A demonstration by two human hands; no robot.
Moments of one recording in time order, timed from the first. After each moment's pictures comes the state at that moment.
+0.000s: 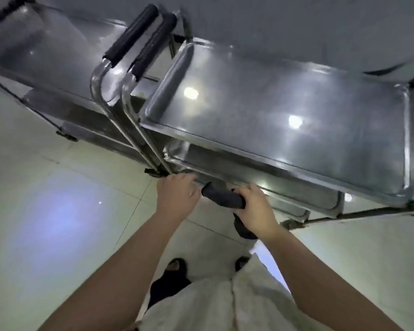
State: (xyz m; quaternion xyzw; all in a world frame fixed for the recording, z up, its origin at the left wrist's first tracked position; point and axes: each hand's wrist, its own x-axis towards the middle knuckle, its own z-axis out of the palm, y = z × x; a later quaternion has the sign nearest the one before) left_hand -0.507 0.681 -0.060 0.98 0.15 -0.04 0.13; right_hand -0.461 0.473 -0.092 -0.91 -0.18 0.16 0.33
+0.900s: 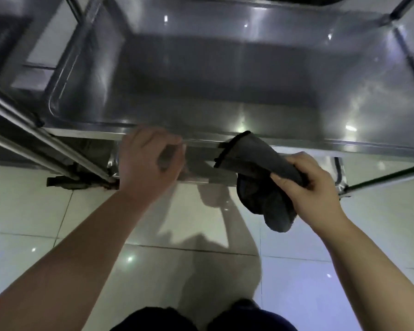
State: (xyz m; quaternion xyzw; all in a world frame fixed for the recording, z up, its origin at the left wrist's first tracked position) left_hand -0.375 0.748 -0.489 0.92 -0.14 0.25 0.27; right_hand -0.431 0.463 -0.456 -0.85 0.01 -0.01 0.52
